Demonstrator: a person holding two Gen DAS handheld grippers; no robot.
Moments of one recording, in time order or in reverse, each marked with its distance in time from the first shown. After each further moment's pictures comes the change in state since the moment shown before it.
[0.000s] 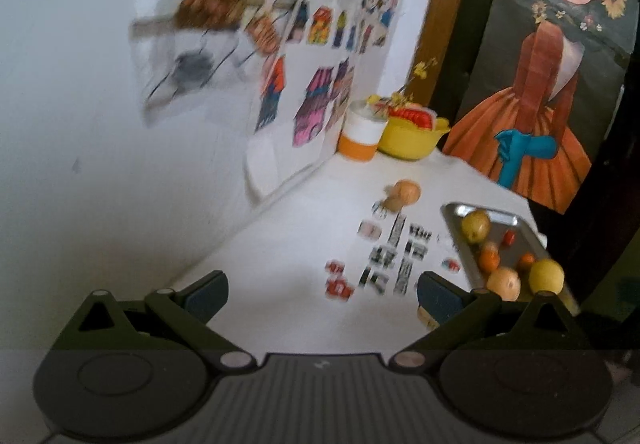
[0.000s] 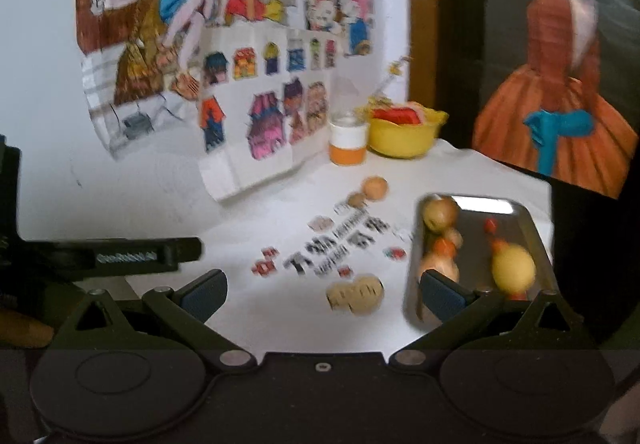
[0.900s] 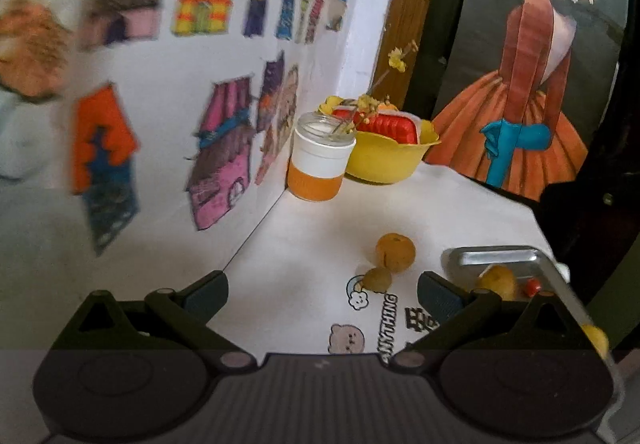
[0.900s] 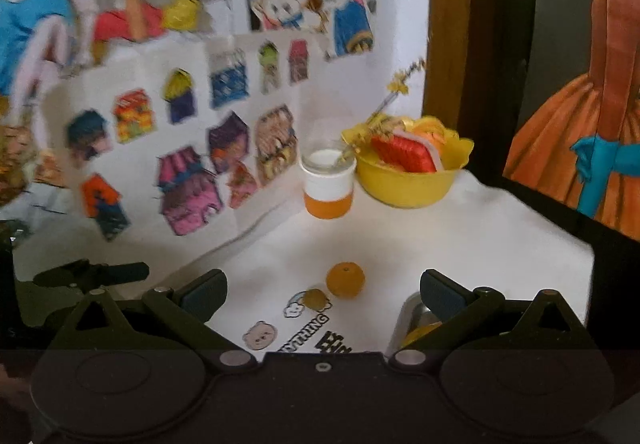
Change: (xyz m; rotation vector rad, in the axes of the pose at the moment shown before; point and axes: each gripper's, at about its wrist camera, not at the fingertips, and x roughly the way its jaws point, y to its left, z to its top) left arm 0.178 -0.029 0.079 0.120 0.030 -0.096; right arm 0.191 -0.113 0.136 0.005 0.126 0.063
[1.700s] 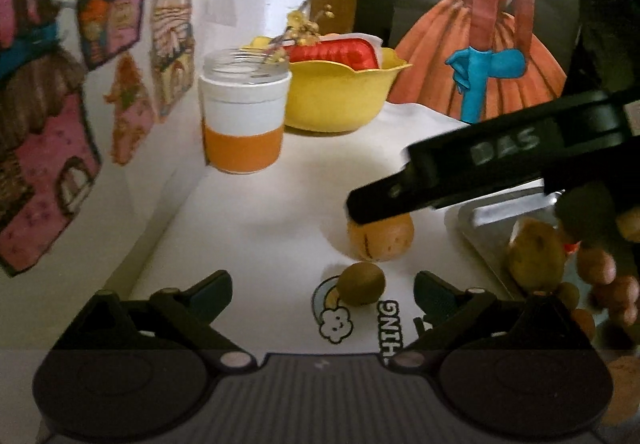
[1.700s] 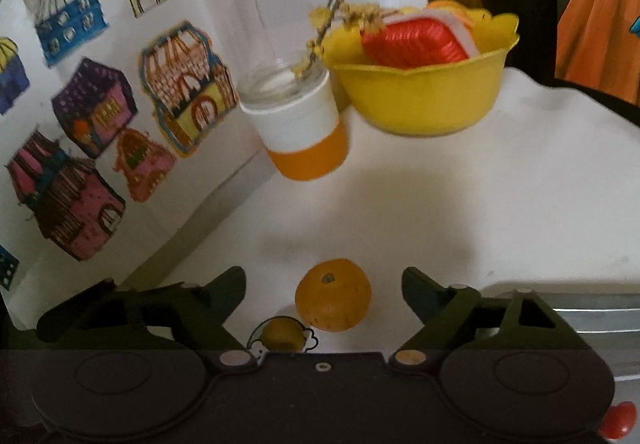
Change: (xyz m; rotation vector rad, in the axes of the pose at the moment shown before) left arm 0.121 -0.029 -0.006 0.179 0.109 -0.112; right arm 0.177 -0.049 -0.009 0.189 0.157 0.142
